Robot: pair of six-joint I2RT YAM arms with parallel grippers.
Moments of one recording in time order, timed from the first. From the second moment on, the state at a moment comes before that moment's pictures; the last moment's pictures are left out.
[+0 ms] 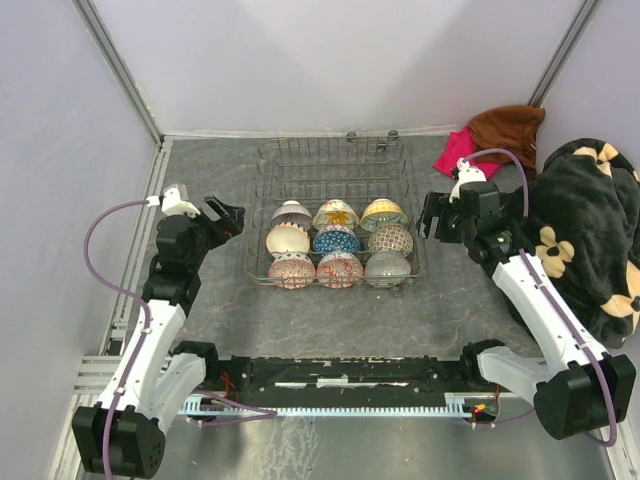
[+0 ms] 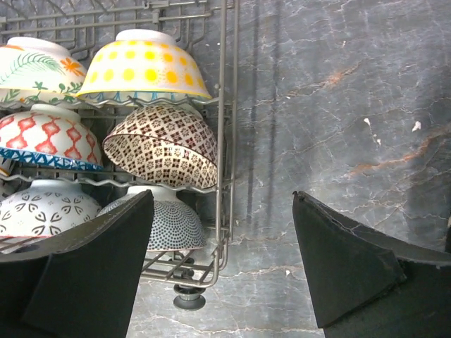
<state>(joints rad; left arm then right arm) -0.08 0.79 0.60 -0.07 0.02 -0.57 0.22 1.07 0.92 -0.51 0.04 0.29</state>
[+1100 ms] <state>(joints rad) -0.18 0.95 0.61 -0.14 0.00 -0.55 0.28 1.36 1.02 -0.63 0.12 0.28</state>
